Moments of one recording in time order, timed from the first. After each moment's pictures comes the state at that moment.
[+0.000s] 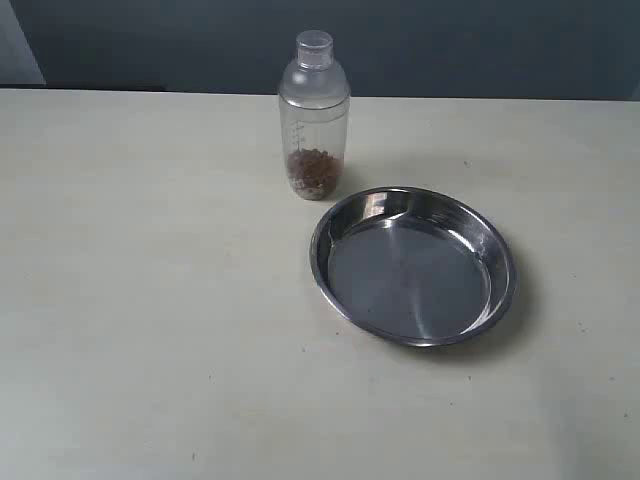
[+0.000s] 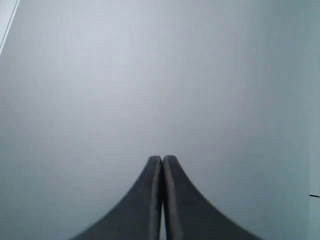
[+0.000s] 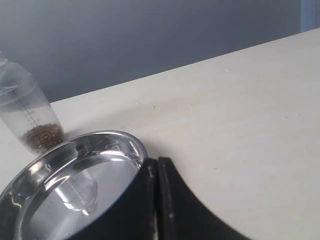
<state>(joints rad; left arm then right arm) 0.06 0.17 -0.18 0.19 -0.51 -0.48 -0.01 0.00 0.00 0.22 0.32 0.10</state>
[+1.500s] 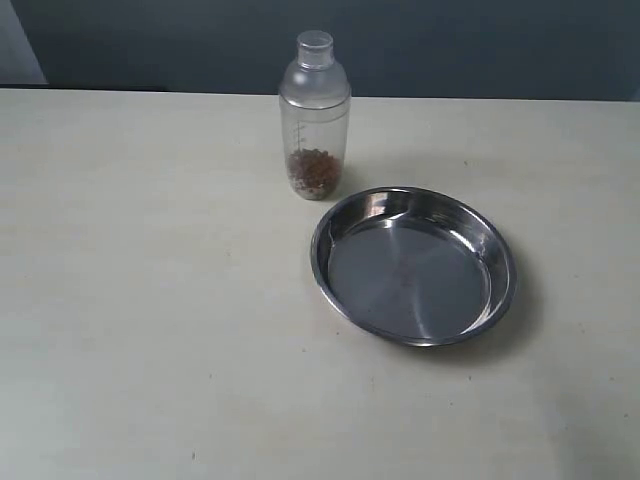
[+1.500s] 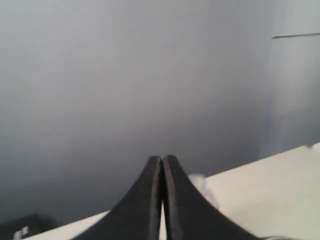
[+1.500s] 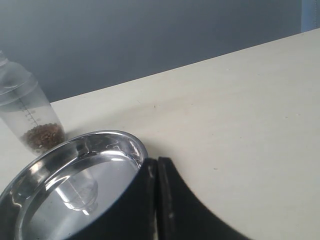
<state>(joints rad) -0.08 0.80 -0.97 -0.73 0.36 0.69 -0.01 0.00 0.00 0.22 0.32 0.10</state>
